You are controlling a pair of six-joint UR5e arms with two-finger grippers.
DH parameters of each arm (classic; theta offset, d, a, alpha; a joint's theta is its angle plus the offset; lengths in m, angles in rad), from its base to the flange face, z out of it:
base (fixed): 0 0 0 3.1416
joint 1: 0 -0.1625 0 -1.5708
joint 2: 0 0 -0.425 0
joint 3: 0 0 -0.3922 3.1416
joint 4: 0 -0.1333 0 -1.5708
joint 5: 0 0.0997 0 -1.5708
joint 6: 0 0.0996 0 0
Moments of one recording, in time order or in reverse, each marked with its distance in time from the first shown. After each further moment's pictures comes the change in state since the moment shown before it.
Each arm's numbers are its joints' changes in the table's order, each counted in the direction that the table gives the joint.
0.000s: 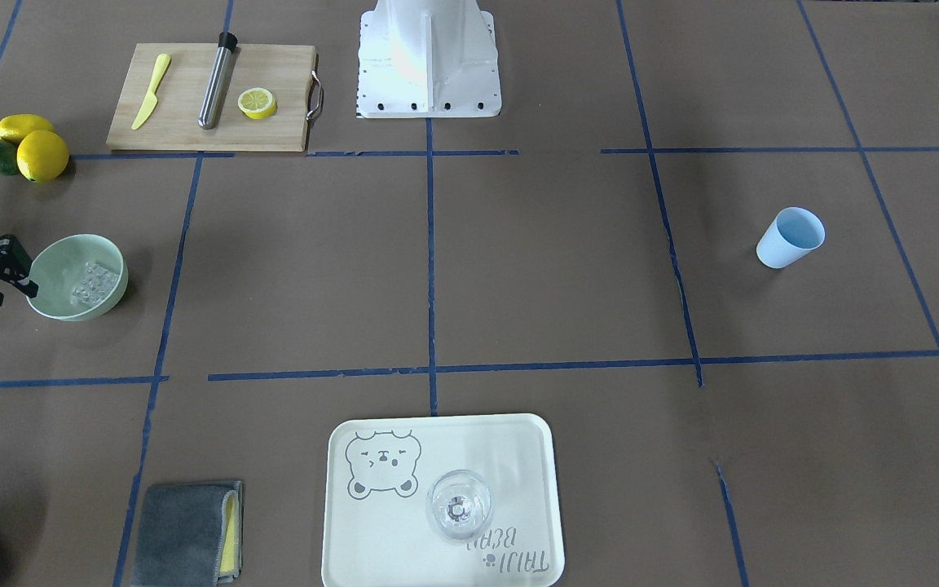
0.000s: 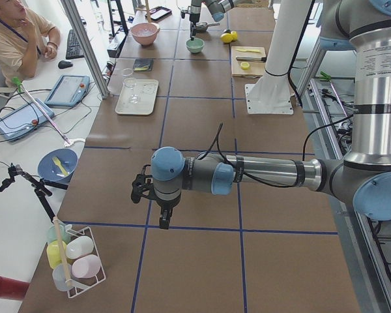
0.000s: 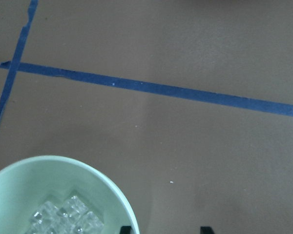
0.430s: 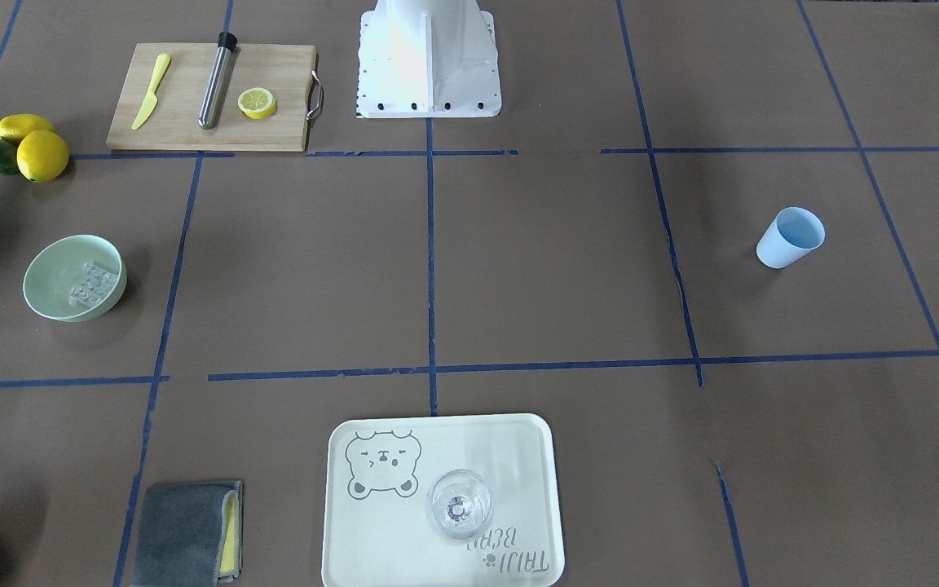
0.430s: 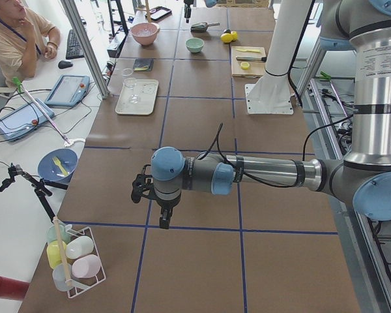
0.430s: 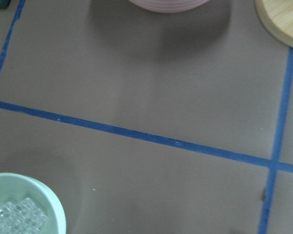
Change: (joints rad) left arm -0.001 0.000 -0.001 0.000 -0.002 0.000; right arm -0.287 0.026 0.074 0.388 0.092 -0.428
